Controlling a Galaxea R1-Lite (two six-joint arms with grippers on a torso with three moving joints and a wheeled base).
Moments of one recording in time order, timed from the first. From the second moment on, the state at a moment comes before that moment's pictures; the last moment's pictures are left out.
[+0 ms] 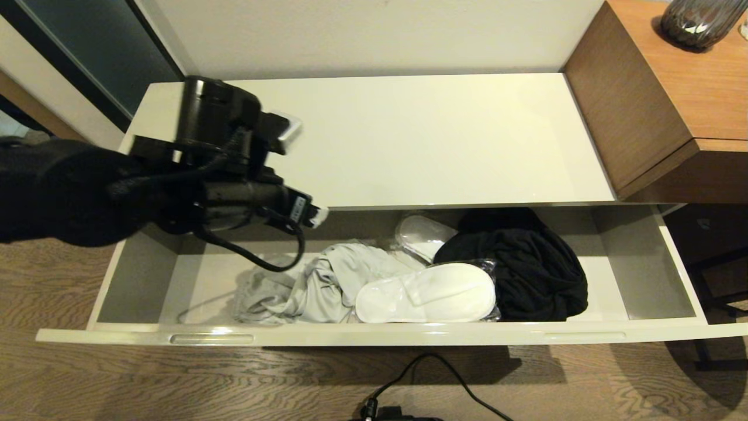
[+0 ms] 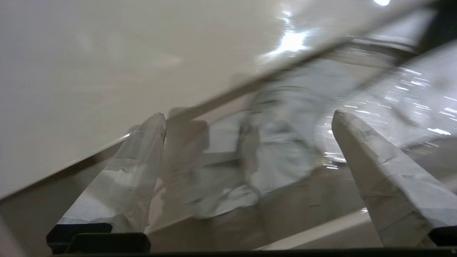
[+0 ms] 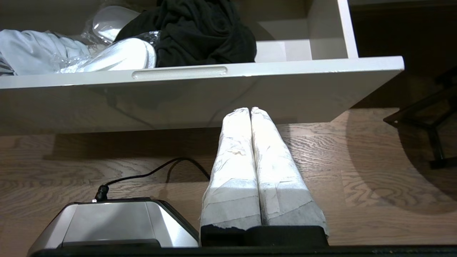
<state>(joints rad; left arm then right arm) -0.50 1.68 -1.33 0.10 0.26 0.17 -0.01 0.00 0.00 0.00 -0.01 0.01</state>
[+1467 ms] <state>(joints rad) 0.01 1.13 -1.12 0.47 0.12 -0.14 0.00 0.00 0.00 0.00 -0.01 0.01</state>
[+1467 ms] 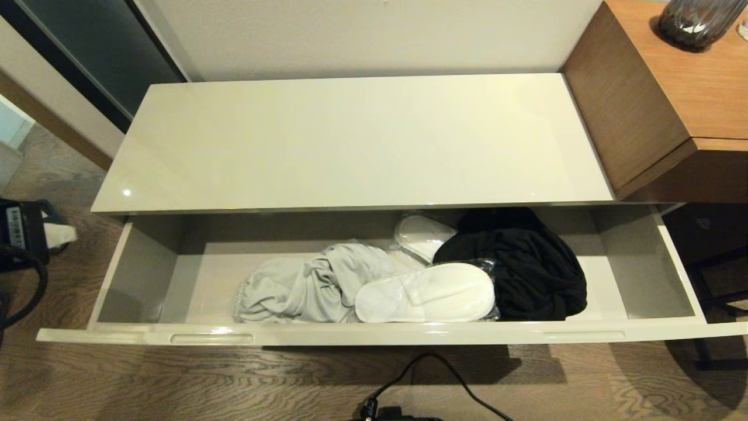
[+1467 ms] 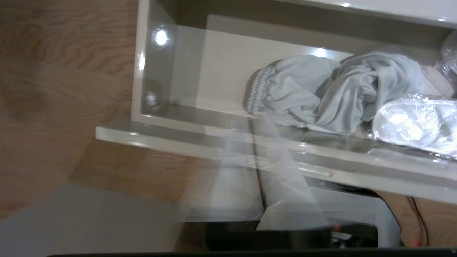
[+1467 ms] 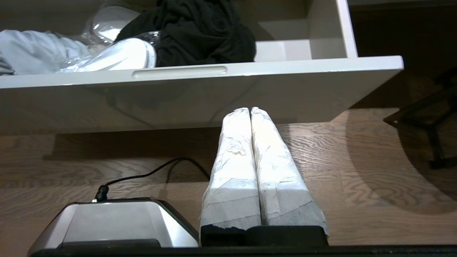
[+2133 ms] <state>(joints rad) 0.02 0.85 -0.90 0.56 0.12 -0.09 0.00 0.00 0.00 0.00 -0.01 0.01</state>
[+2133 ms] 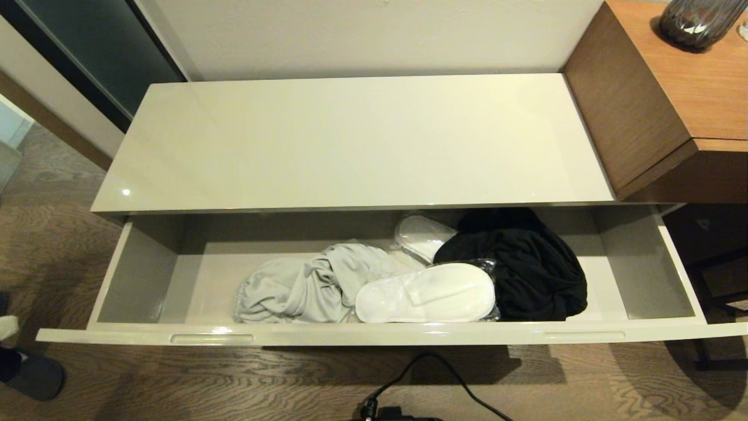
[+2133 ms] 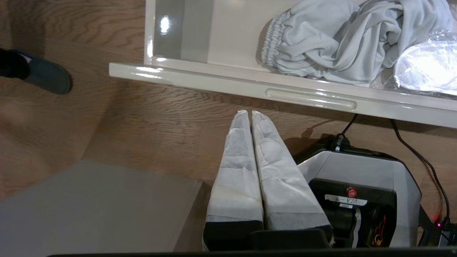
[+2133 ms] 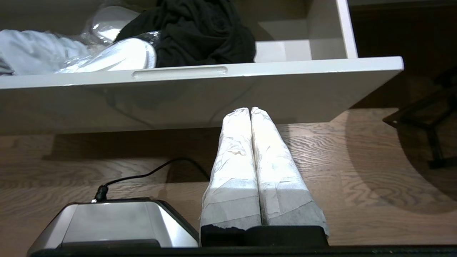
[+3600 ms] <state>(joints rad) 0.02 0.22 -0.35 0.68 0.18 0.13 0.00 0.00 0.00 0.00 -0.01 0.01</state>
